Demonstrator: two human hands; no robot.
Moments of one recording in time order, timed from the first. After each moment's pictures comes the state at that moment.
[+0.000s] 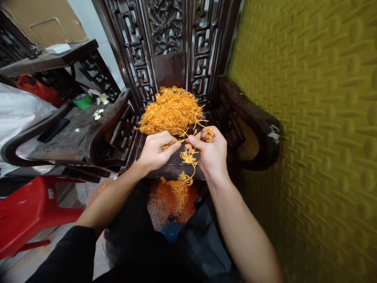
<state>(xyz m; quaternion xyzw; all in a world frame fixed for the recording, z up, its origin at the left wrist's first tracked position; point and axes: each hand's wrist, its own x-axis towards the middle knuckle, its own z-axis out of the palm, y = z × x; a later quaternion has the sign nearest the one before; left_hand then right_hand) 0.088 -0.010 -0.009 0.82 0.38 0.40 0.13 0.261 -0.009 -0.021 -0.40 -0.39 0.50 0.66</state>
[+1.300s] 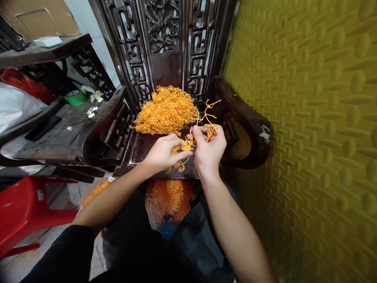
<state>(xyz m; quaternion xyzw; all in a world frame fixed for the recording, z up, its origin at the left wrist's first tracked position) 0.113 -0.007 -0.021 0.84 0.44 0.27 0.17 0.257 0.001 -0.035 -0.43 -0.41 0.34 0.73</state>
